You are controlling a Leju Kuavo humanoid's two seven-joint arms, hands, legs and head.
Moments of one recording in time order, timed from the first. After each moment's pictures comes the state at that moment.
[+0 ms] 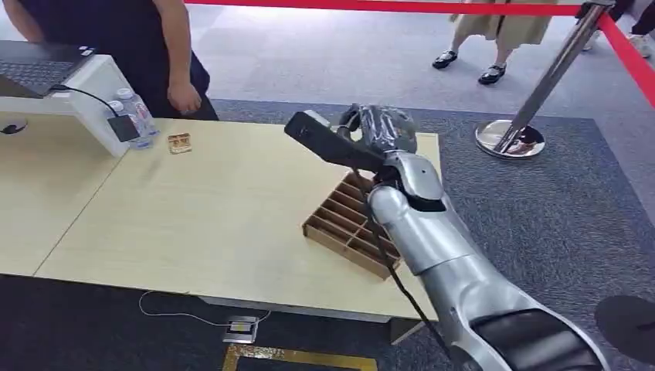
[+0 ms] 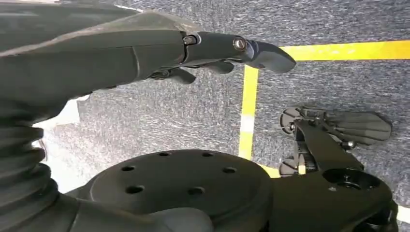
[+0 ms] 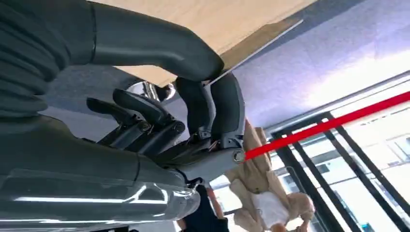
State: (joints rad) left arm -0.10 -0.18 1.26 -0.20 -1.17 0.08 -0.14; right arm -0.86 0.34 0.30 -0.74 1.11 -0.20 -0.01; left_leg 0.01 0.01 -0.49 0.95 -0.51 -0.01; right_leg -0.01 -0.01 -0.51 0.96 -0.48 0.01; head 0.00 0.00
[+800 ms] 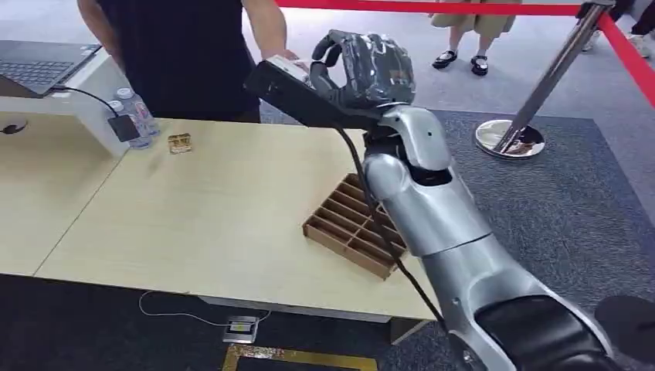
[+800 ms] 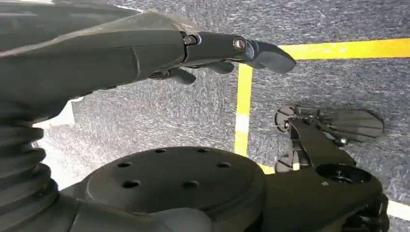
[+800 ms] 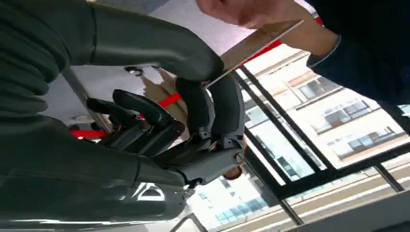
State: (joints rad) left arm -0.10 -0.18 1.26 -0.20 -1.18 0.07 -0.16; right arm -0.97 0.36 0.38 -0.93 1.09 -0.22 -0.08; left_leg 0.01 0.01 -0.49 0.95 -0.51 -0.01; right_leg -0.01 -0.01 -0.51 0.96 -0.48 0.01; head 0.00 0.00
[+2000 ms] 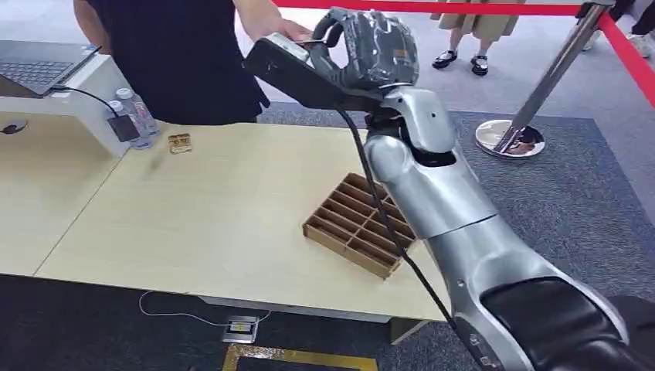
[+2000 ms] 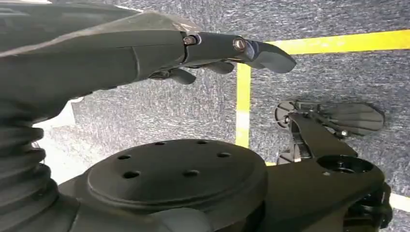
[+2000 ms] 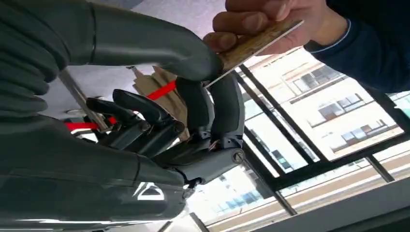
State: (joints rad) left arm -0.10 -0.19 1.26 -0.20 -1.19 0.07 -0.16; right arm -1.07 0.35 0.39 -0.83 1.05 -0.26 -0.09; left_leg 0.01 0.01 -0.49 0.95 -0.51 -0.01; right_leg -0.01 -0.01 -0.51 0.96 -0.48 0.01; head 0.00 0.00
